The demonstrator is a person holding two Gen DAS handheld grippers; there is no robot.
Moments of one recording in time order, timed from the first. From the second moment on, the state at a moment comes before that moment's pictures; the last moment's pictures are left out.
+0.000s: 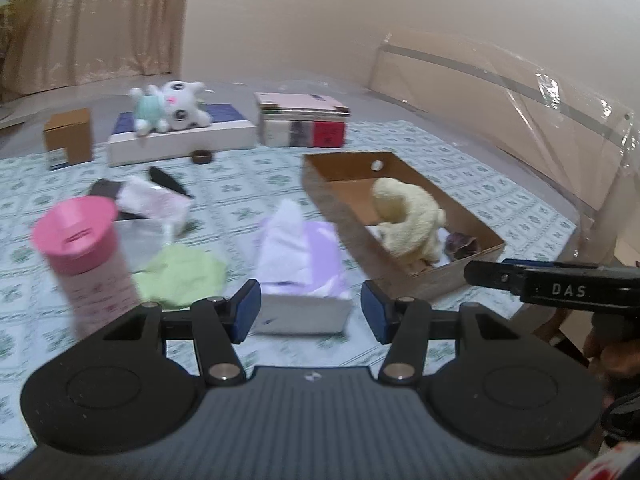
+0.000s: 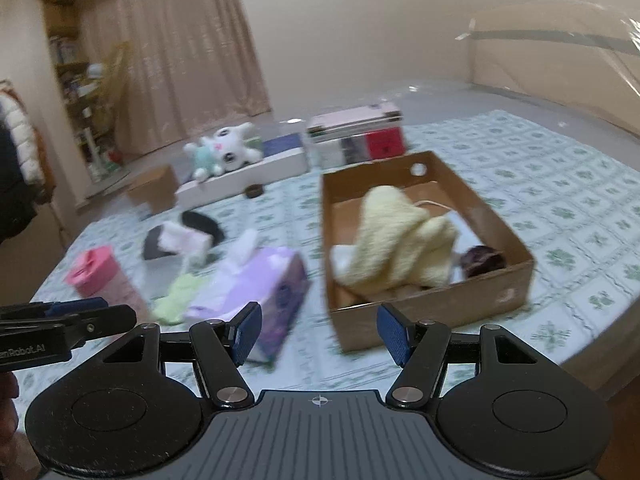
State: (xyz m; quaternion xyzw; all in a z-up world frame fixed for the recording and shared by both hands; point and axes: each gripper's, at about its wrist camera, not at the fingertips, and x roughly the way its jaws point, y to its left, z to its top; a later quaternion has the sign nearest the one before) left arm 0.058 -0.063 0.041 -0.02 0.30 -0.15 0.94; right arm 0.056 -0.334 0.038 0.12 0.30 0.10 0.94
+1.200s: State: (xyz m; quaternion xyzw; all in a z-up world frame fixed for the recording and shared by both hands) left arm 0.018 0.090 0.042 0.00 0.31 -0.06 0.95; right arm 0.077 -0.204 0.039 0.00 0.30 0.24 0.92
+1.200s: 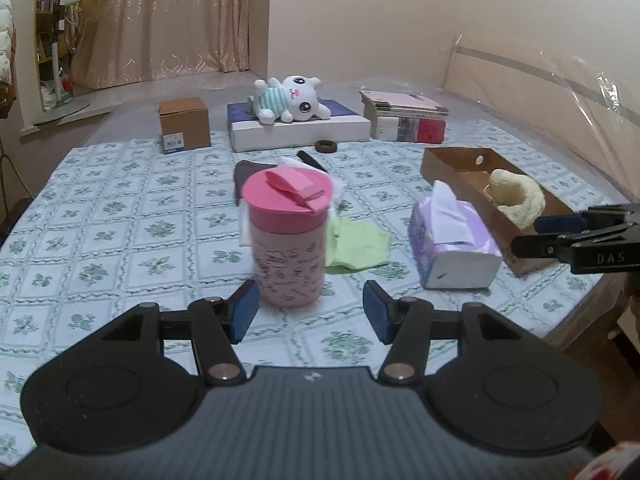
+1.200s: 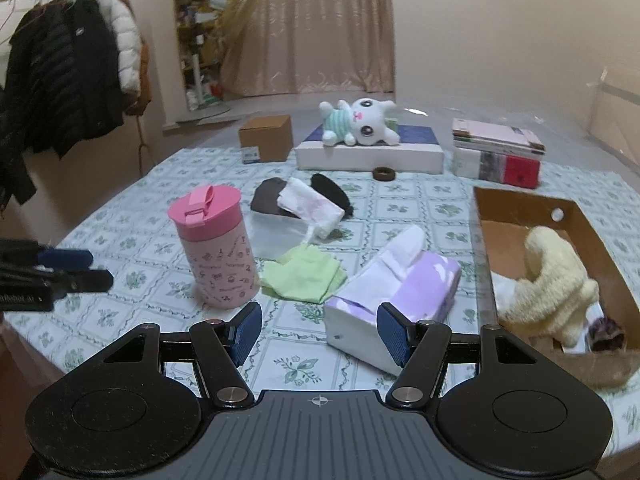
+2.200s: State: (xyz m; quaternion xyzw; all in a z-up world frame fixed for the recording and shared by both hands) left arm 0.169 0.209 0.017 0.18 0.31 -0.17 0.92; right arm 0.231 -0.115 0.006 -0.22 0.36 0.38 0.82
